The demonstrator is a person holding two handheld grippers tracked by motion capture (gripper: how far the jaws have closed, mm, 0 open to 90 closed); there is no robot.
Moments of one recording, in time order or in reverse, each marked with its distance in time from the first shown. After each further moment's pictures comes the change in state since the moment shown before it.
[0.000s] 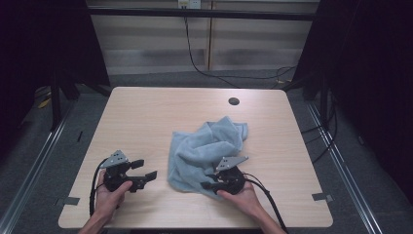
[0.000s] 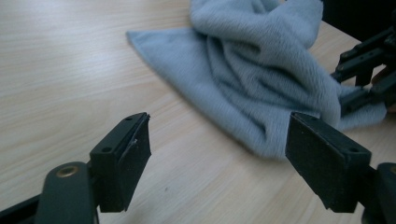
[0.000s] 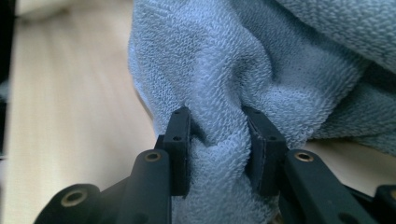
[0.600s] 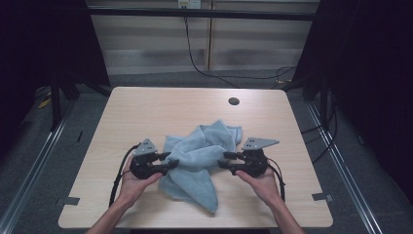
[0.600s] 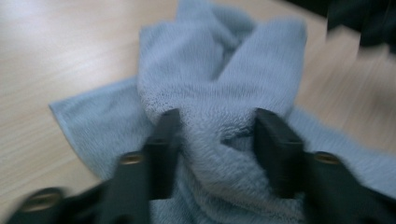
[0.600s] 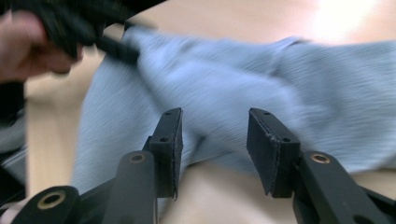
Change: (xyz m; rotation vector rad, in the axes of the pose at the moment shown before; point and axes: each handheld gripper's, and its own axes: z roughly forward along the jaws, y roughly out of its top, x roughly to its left) left arm -0.027 0.035 0.058 0.071 -0.052 0.139; right arm -0.032 0.030 -0.077 -0.185 -0.122 0.062
